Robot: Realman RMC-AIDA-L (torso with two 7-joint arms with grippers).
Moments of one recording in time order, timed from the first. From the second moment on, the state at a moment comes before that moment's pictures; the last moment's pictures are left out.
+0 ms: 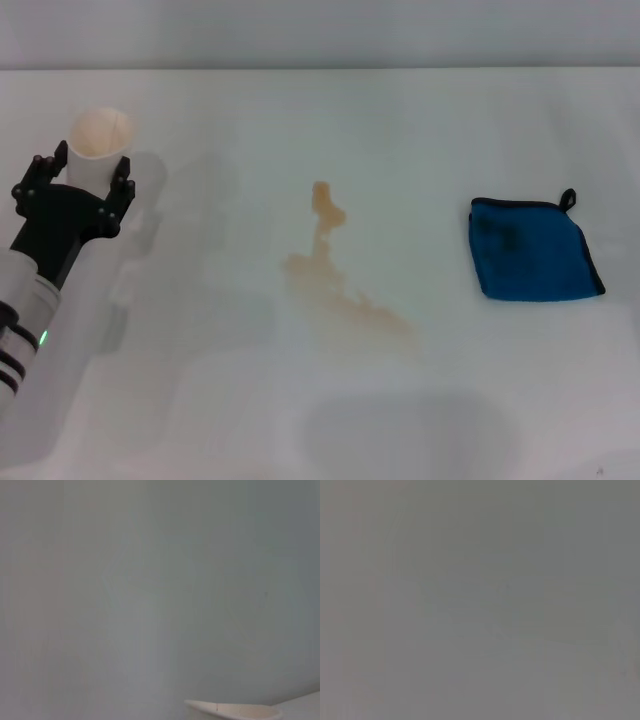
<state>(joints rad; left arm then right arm) -0.32 -2.09 2.36 0.34 2.30 -1.02 -2.97 0.37 2.01 -1.13 -0.16 -0.17 -1.02 0.59</state>
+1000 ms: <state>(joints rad) -0.41 -2.09 2.40 0.32 2.27 -0.85 -2.97 0.37 2.01 -1.13 -0.15 -0.17 -1.02 0.59</state>
